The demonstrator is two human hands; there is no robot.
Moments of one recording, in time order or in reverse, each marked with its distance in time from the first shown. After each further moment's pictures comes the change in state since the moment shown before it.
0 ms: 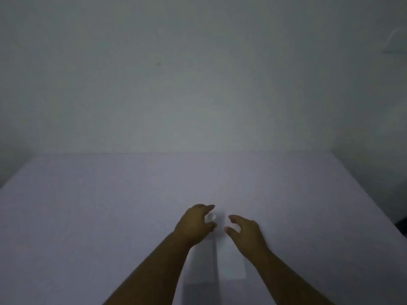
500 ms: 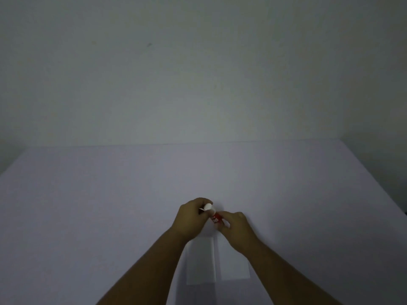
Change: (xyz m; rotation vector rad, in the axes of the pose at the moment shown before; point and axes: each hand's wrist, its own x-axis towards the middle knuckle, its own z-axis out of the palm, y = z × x) left_hand 0.018 -0.009 0.002 -0.276 0.144 -0.083; right_hand 0.026 -0.009 0.020 0.045 -0.192 -0.061
